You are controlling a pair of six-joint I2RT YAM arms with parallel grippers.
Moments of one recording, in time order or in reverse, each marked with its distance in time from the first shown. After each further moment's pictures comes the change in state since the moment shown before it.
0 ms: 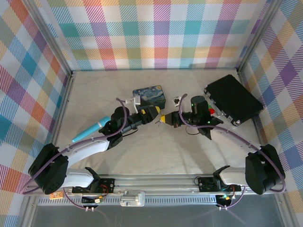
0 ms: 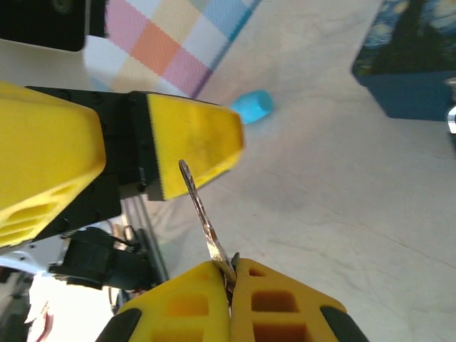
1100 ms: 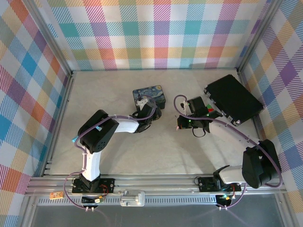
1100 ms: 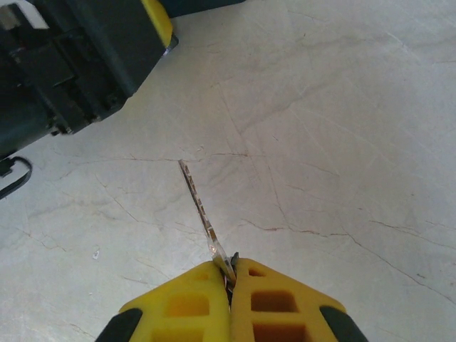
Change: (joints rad) left arm -0.002 0.717 0.390 -0.208 -0.467 0.017; right arm -0.017 0.068 0.103 -0.500 0.531 -0.112
